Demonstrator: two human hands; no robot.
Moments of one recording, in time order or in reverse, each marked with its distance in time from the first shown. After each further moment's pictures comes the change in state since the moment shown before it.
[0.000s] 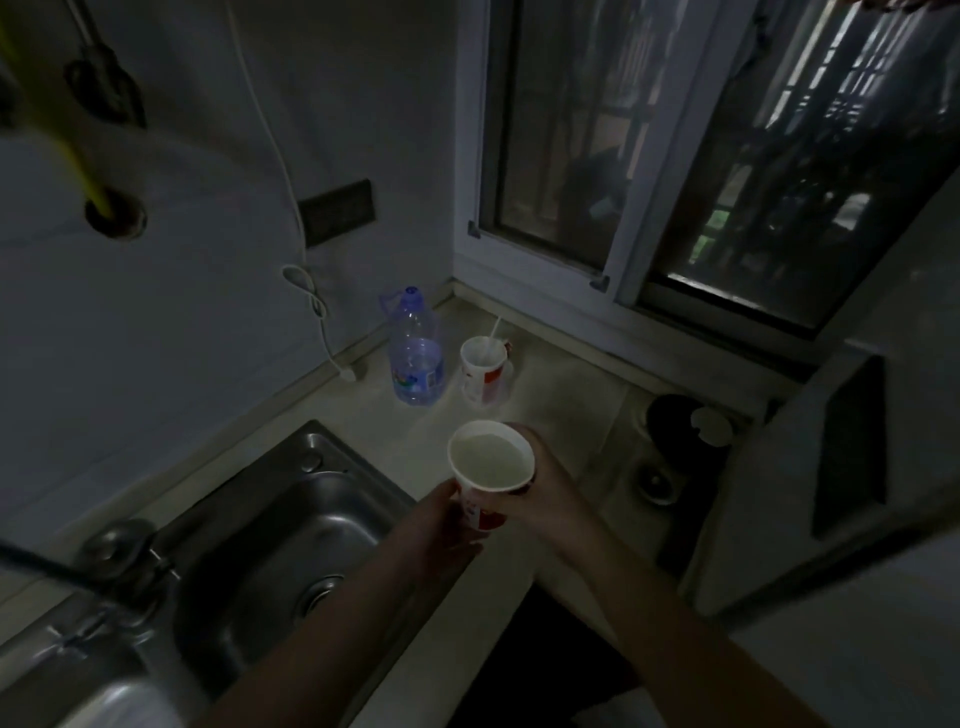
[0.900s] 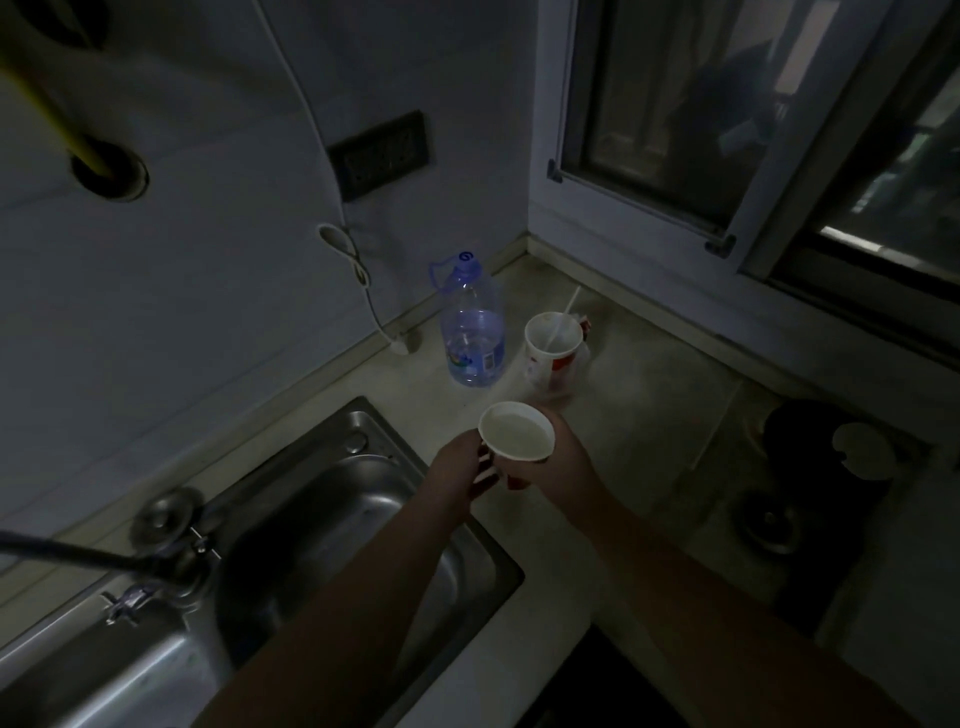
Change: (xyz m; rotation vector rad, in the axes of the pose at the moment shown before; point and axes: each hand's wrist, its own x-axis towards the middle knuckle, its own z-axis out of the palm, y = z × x) left_hand 0.113 0.049 -0.019 -0.220 0.355 0.083; right_hand 0.132 0.115 0.028 0.054 -0.076 0.096
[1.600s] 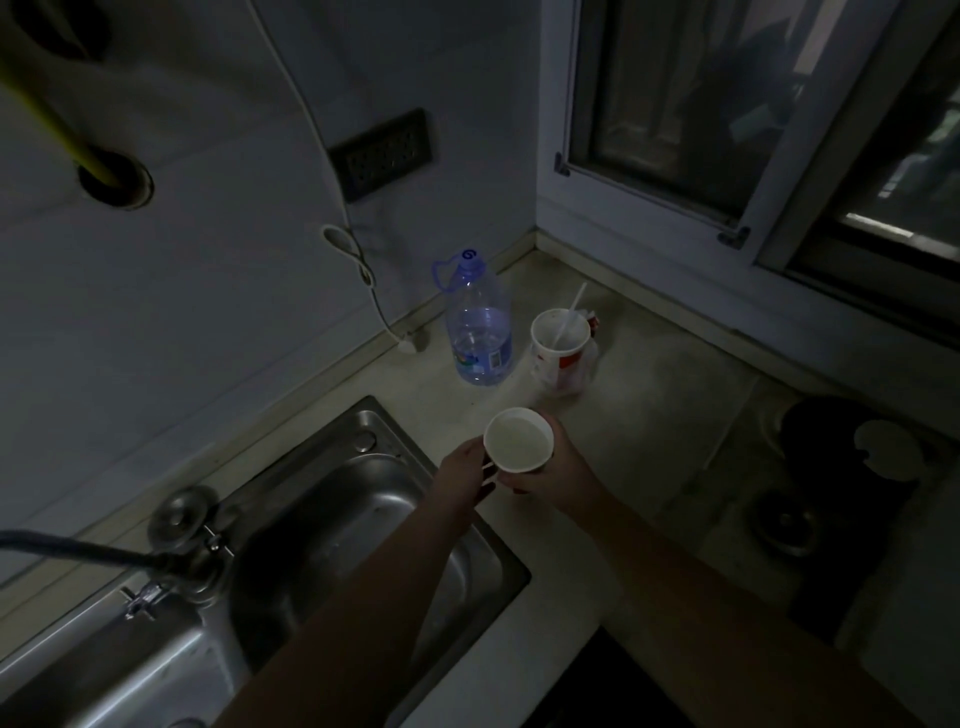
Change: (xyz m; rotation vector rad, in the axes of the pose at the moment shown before) left_hand 0.007 -0.015 -0.007 0.120 -0.014 0.105; right_hand 0.004 0.017 0.000 -0.095 -0.098 0.011
